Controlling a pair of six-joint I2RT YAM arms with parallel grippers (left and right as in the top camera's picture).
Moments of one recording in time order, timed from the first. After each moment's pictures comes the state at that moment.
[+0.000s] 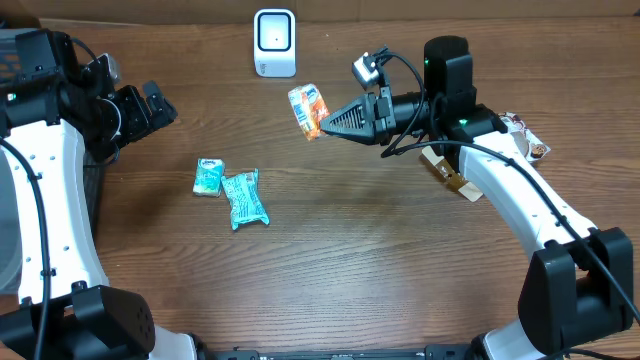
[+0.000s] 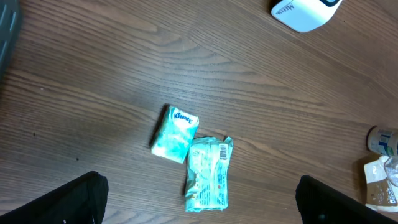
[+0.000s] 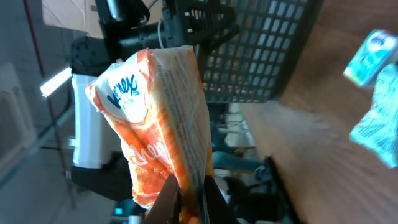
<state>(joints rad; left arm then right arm) 0.28 1.68 1.73 -1.23 0.31 -0.20 0.28 1.72 1.29 0.00 -1.41 0.92</state>
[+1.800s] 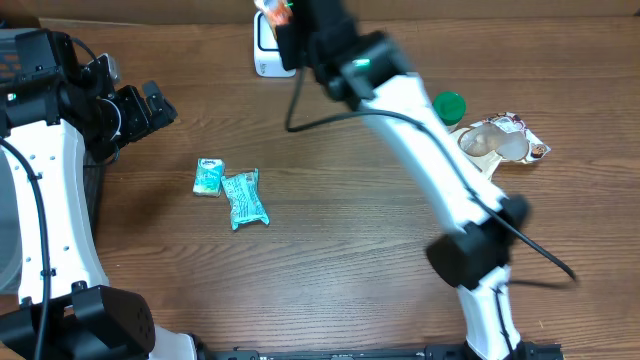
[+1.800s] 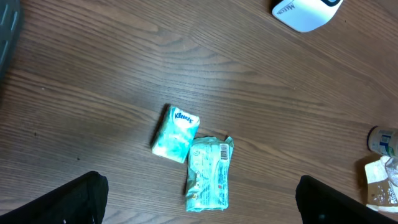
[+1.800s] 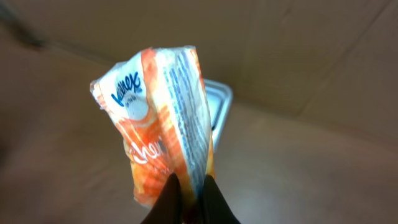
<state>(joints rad) 0.28 1.68 1.73 -1.23 0.30 -0.20 0.63 2.23 2.39 -0.75 0.32 0.15</state>
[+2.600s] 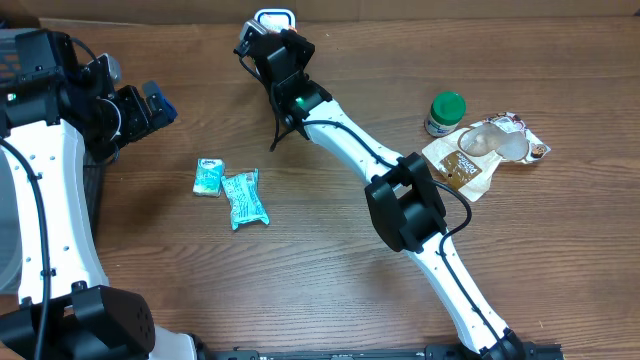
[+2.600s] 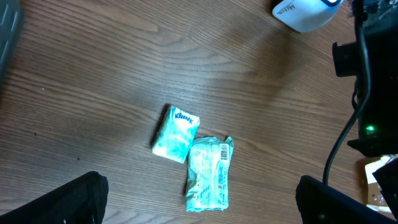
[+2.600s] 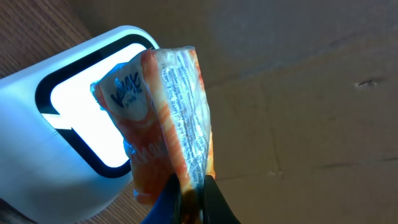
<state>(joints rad) 0.28 1.68 1.73 -1.23 0.30 -0.20 0.64 2.69 2.38 -0.12 0.65 -0.80</state>
